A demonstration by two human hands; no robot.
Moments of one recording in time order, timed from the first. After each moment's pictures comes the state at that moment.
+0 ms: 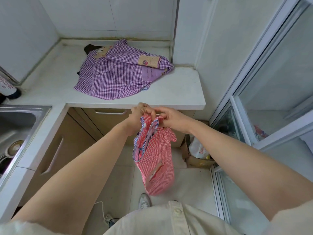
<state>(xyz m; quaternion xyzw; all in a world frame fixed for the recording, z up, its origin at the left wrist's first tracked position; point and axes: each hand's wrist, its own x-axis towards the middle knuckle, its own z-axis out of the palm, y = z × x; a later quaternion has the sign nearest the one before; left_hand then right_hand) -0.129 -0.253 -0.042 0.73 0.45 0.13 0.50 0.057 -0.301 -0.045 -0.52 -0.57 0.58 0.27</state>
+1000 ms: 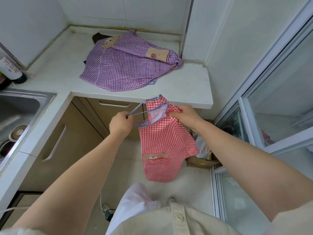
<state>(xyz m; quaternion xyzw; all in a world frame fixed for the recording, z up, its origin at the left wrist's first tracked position) -0.168 -0.265 -0.082 0.62 0.71 0.17 0.28 0.074 -0.290 -0.069 -0.68 -0.48 0.48 0.28</state>
